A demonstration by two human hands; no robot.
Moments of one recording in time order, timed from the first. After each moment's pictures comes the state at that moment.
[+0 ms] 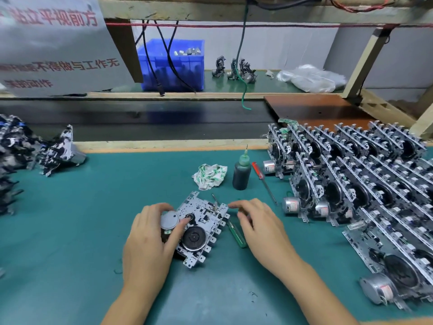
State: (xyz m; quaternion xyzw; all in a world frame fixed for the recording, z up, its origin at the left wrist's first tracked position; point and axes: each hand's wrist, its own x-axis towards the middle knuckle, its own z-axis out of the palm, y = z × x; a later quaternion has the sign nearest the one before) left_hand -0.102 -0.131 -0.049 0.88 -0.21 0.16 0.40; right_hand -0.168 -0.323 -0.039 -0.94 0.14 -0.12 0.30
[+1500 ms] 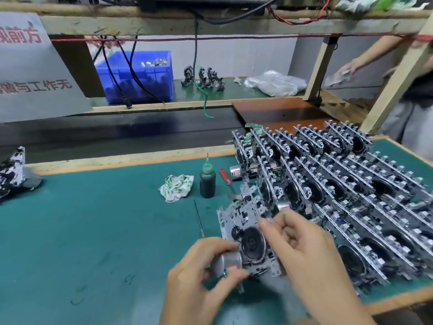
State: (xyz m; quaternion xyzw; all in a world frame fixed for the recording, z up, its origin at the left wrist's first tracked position) left_hand -0.179 -0.204 -0.025 0.71 -0.37 0.02 0.60; right_hand -0.263 -0.341 0.030 -0.84 0.24 -0.25 0.42
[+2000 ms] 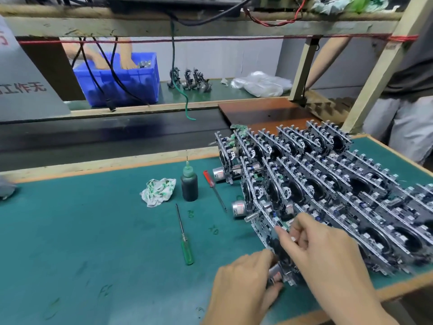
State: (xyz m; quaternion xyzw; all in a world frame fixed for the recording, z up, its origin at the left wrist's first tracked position) left_hand -0.211 -0.279 -0.036 0.82 -0.54 0.02 0.21; right_hand -0.291 -0.382 0.027 -0.92 0.33 -0.17 0.15
